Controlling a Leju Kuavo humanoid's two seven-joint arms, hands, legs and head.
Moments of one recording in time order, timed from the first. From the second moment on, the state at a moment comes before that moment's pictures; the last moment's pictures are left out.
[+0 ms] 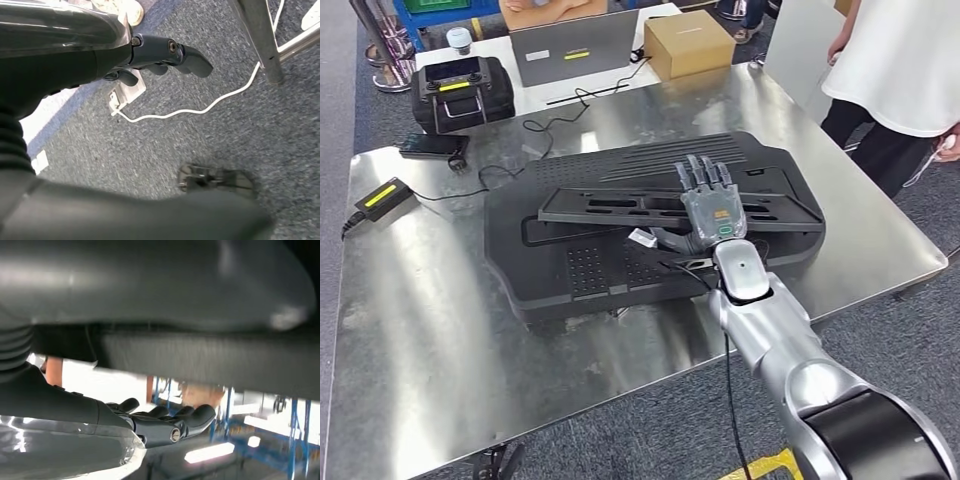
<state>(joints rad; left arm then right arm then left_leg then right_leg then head) -0.19 -0.17 1.20 -0.20 -1.23 0.10 -0.06 -0.93 0.26 0.45 -0.28 1.47 -0.46 -0.08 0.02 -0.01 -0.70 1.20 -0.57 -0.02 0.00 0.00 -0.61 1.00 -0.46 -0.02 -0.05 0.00</state>
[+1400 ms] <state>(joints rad) -0.20 -0.15 1.24 -0.20 -1.19 0.09 -0.09 -0.99 0.25 0.45 -0.26 1.48 -0.15 -0.07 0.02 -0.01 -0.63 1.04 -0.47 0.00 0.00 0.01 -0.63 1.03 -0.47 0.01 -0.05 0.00</state>
